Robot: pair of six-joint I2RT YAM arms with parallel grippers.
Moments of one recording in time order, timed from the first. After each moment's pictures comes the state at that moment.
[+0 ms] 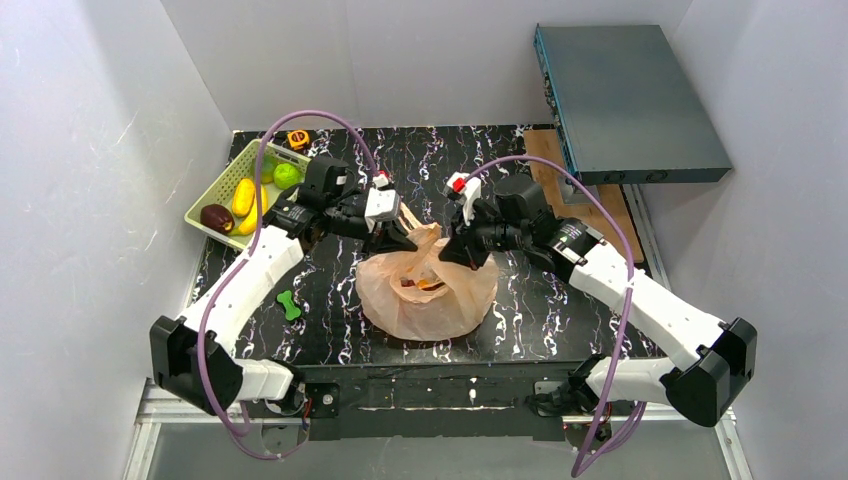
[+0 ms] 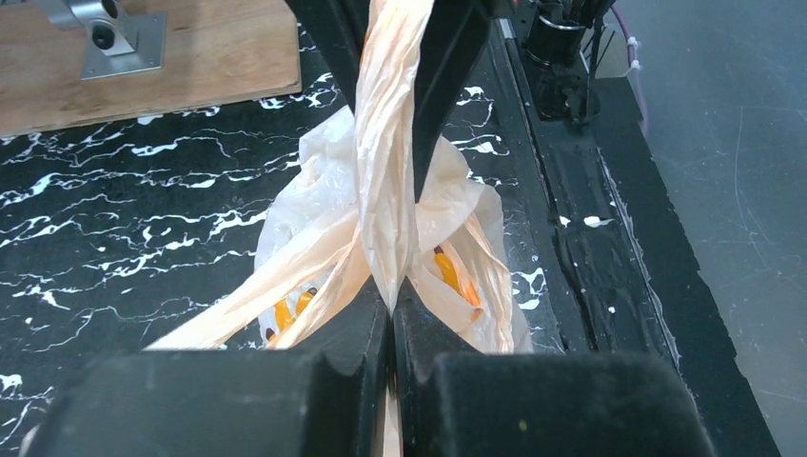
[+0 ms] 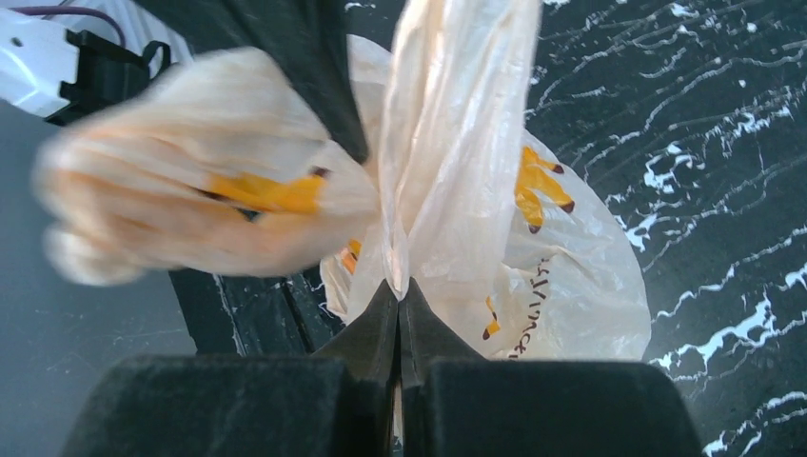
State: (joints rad) left arm -0.43 1.29 1.19 -0.62 1.14 0.74; right arm 0.77 1.22 1.15 -0.48 -0.45 0.04
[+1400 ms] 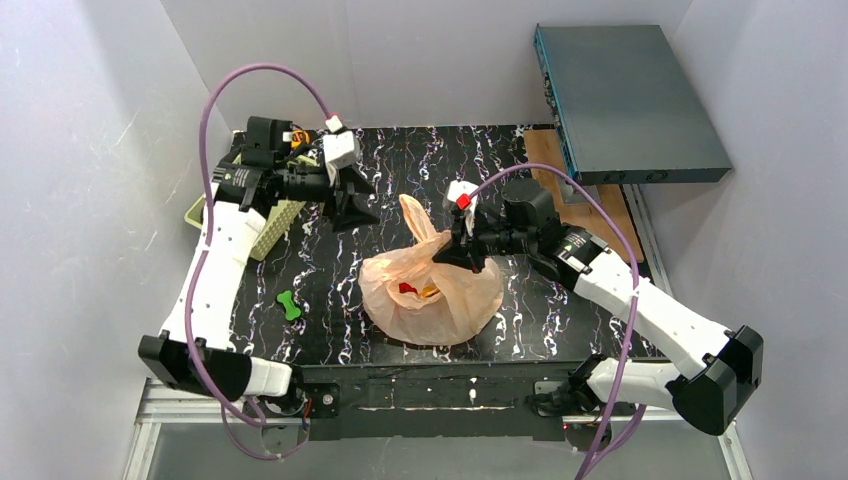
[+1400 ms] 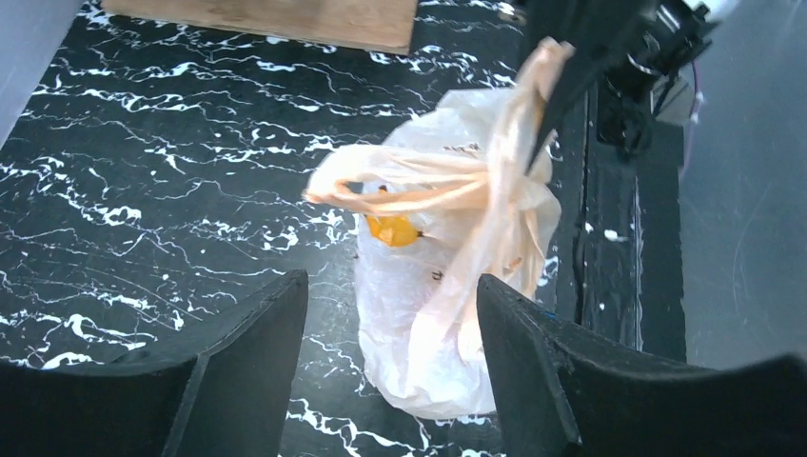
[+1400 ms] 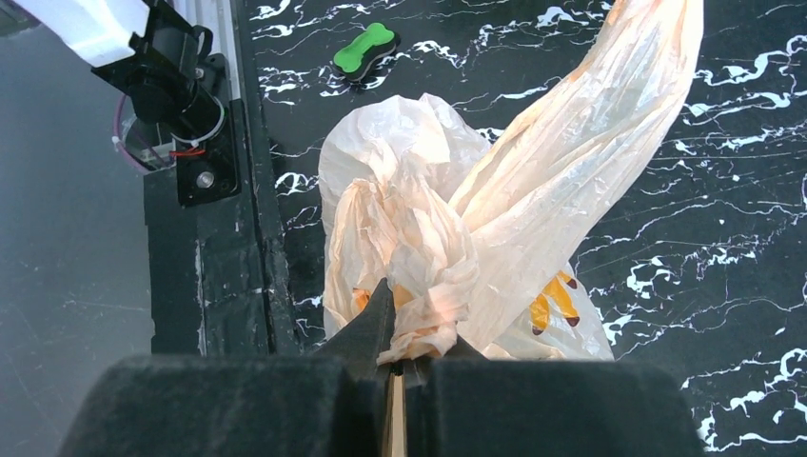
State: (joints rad) left arm -0.23 1.34 1.57 -1.03 1.06 0.70; right arm 0.77 1.17 1.08 -0.33 -0.61 -0.13
